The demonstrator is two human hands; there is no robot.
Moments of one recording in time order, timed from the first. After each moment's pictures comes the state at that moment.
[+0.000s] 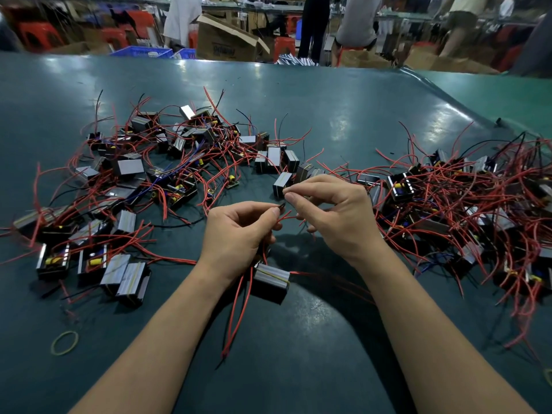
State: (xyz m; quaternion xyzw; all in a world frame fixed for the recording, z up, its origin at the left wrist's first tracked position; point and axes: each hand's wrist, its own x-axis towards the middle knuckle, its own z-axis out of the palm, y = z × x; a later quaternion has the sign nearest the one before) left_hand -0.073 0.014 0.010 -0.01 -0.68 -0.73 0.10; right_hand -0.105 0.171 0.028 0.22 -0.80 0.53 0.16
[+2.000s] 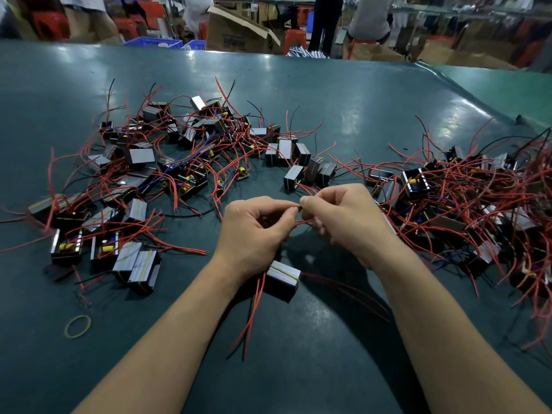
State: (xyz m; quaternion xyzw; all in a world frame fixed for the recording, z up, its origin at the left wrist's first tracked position) left_hand -0.073 0.014 0.002 -0.10 -0.77 -0.61 0.17; right_hand -0.096 0.162 0.038 0.04 -0.86 0.50 -0.01
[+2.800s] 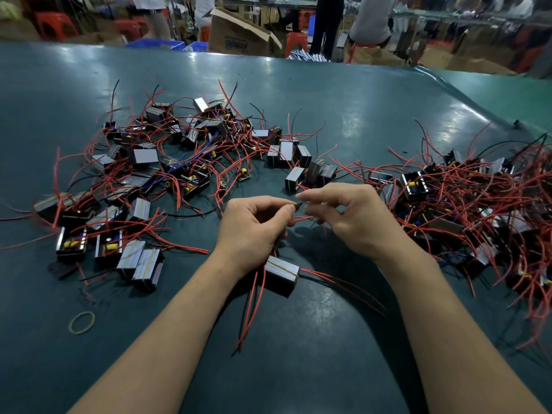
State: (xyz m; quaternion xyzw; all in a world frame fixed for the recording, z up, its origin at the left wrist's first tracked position) left_hand -0.077 0.010 0.005 -0.05 -0.74 -0.66 0.11; right_hand -0.104 0.184 0.033 0.26 -0.88 0.40 0.10
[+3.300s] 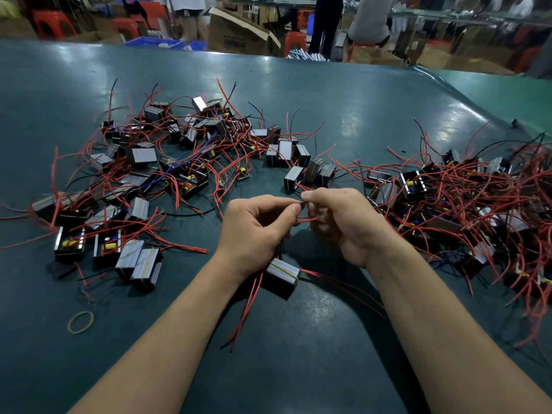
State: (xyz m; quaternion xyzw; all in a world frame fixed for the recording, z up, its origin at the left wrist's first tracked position) left_hand -0.070 0.014 0.007 -0.10 -0.74 -0.65 0.15; right_hand -0.101 0.161 0.037 -0.01 -0.69 0.71 -0.15
